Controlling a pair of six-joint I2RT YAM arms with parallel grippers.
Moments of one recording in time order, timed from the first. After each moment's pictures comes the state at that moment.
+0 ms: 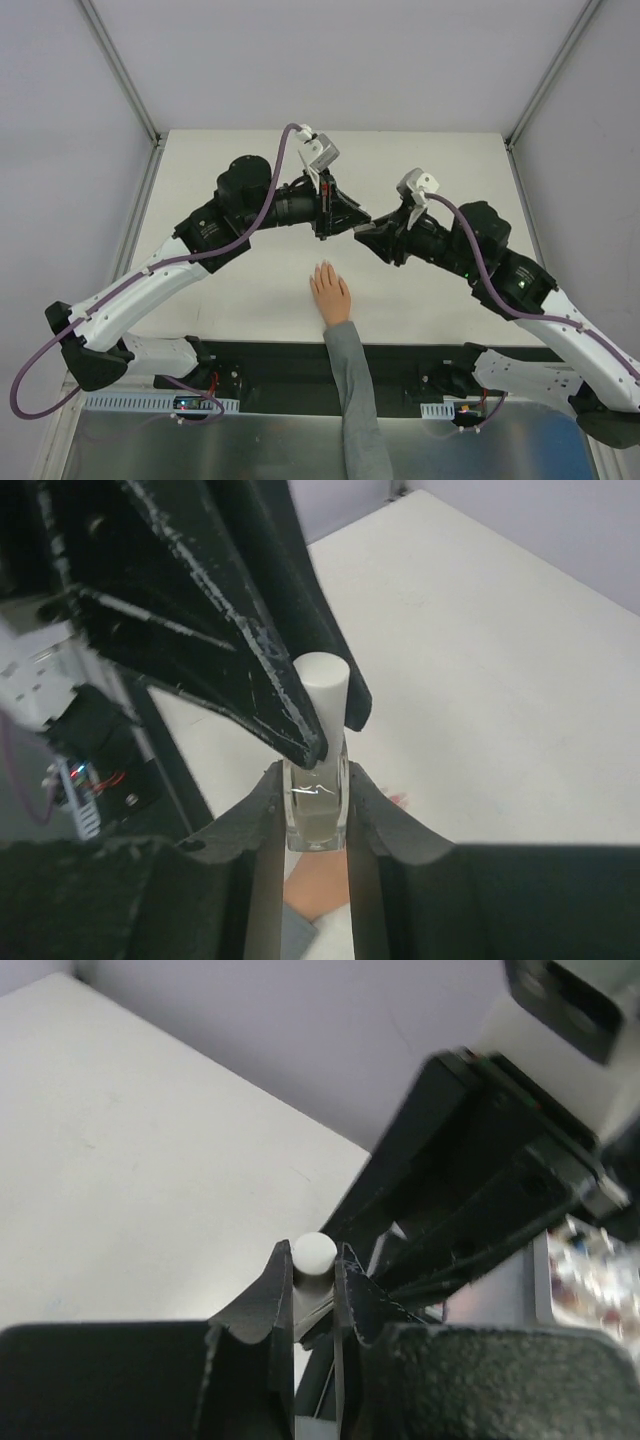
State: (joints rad) left arm -0.92 1.23 1.41 -0.25 0.32 -0.39; right arm 0.90 0.91 1.18 -0.42 -0.07 0.09
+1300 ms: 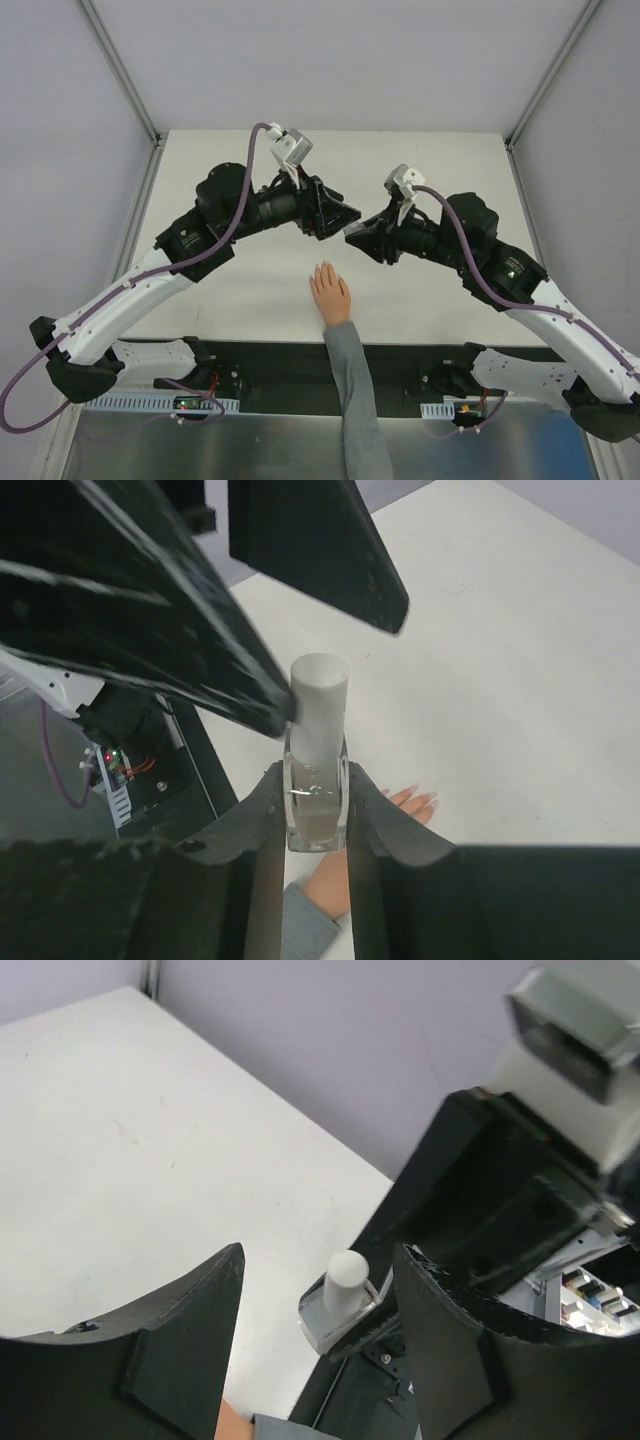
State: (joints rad) left arm -0.88 1.12 1.36 -0.25 0.27 -0.41; right arm 0.87 0.95 1.20 -0.45 -0.25 0.11
